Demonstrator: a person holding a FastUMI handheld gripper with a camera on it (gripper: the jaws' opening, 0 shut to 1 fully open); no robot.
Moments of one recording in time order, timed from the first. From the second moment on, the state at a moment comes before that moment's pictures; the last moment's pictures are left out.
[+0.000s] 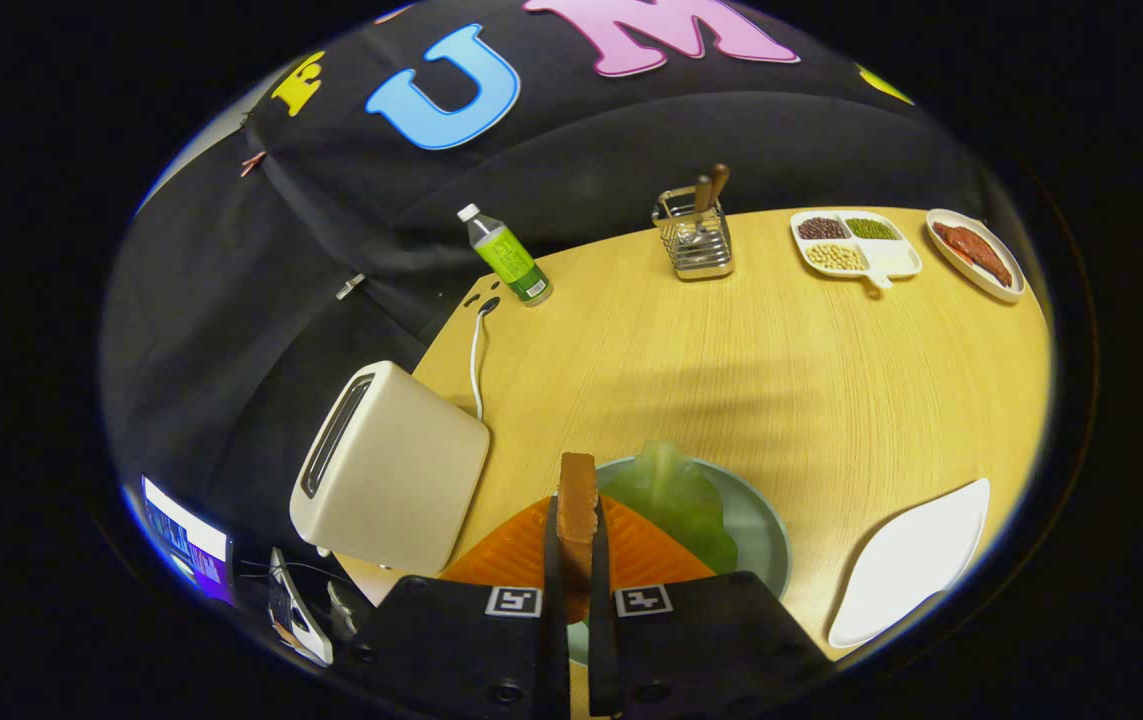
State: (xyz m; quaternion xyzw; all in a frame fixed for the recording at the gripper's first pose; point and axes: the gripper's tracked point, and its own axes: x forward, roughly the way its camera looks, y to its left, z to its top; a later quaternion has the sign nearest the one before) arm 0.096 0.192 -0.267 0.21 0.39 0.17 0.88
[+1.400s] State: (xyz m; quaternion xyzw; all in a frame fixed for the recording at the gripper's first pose) arm 0.070 0.071 -0.175 0.01 0.26 0.05 0.96
